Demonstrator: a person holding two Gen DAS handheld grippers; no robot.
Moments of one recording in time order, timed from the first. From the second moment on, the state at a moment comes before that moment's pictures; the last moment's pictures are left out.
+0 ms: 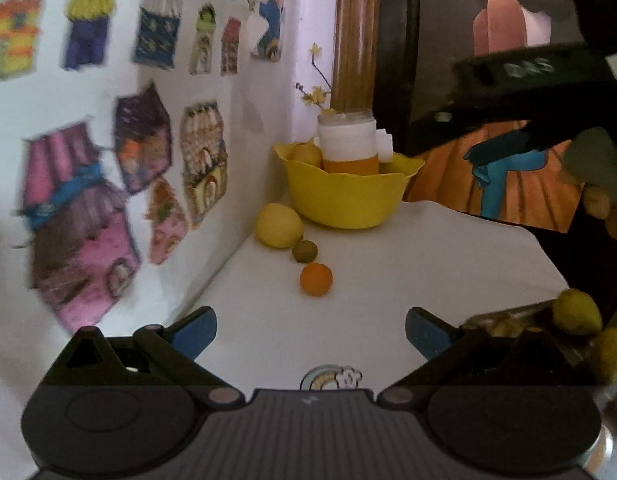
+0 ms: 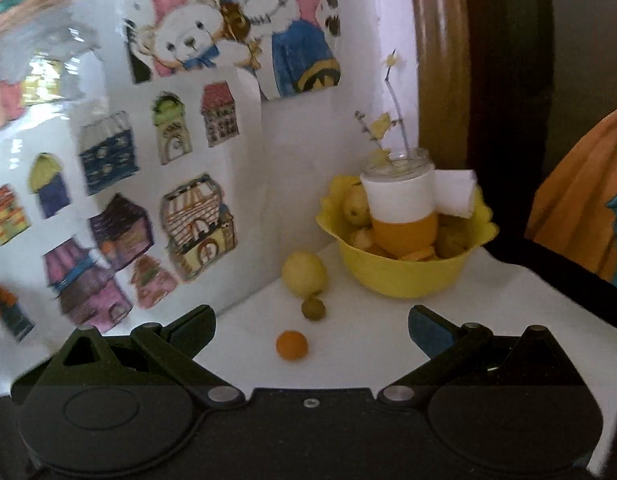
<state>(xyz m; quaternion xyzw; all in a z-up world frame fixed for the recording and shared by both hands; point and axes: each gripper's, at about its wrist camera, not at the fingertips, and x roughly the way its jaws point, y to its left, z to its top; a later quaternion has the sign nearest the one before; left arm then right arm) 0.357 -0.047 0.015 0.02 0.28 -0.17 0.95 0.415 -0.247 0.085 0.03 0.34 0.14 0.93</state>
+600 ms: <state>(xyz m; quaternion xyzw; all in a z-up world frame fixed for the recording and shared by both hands) 0.448 -0.059 -0.040 -0.06 0.32 -0.18 0.93 0.520 -0.205 0.001 0.02 0.41 0.13 0.90</state>
